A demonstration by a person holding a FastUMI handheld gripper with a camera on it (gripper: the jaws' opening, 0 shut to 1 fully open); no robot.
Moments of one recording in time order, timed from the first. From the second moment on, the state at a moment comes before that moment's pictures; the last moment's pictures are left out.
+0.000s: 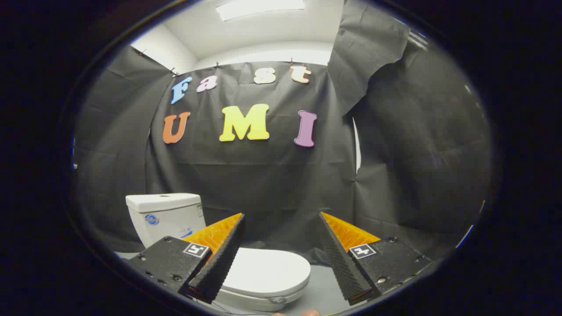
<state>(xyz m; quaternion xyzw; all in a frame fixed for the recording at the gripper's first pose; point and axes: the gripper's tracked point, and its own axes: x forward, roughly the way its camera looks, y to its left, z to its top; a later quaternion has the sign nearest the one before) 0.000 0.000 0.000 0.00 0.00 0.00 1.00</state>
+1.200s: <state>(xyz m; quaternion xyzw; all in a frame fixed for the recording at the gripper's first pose) 0.003 -0.009 -0.022 0.02 0.03 -0.02 1.00</state>
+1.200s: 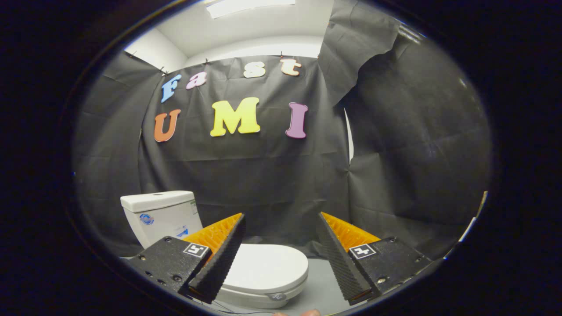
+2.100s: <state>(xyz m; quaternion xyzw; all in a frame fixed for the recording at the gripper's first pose) 0.002 -0.009 -0.097 0.08 0.16 -0.03 0.98</state>
